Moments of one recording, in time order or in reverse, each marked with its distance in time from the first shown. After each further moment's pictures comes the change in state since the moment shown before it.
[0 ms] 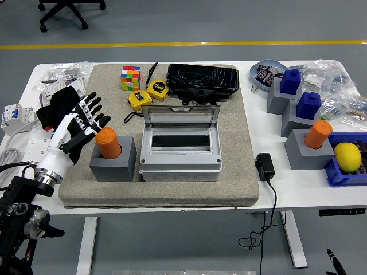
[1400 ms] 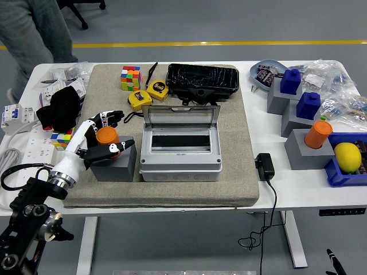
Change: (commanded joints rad) left arm -0.020 0.009 0.093 0.062 0.089 0.092 -0.021; right arm -0.001 0.000 0.004 0.000 -0.009 0.002 -0.001
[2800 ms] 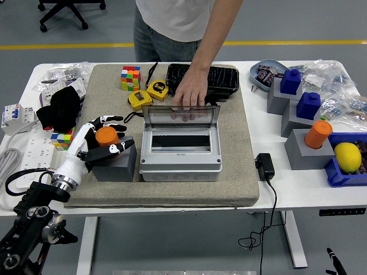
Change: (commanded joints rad) left arm 0.002 -0.010 0.019 0.024 -0.064 0.021 -0.013; right arm 0.003 0.001 0.009 0.000 0.000 0.004 0.005
